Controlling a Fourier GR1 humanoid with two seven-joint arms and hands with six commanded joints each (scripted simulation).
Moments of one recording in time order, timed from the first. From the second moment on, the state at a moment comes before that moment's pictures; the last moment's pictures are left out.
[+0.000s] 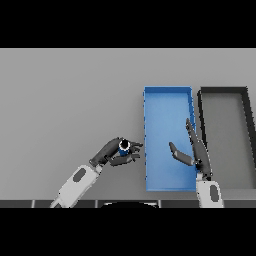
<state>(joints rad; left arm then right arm) -0.22 0.14 -0.58 -1.46 0.11 -0.11 -0.19 0.12 -0.15 0.06 -1.71 0.11 0.09 -0.10</state>
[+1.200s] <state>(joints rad) -0.30 0.16 -0.60 -1.60 0.15 -0.16 -0.03 0.12 -0.20 0.05 -1.81 -0.07 0.23 -0.13</state>
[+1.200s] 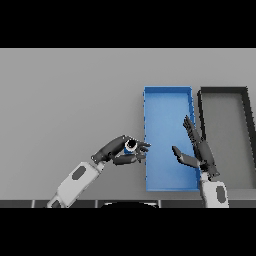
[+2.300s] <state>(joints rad) -0.31 0.15 -0.60 -1.54 0.14 -0.20 -0.06 -0.41 -0.32 0.34 -1.95 -0.34 0.53 0.33</state>
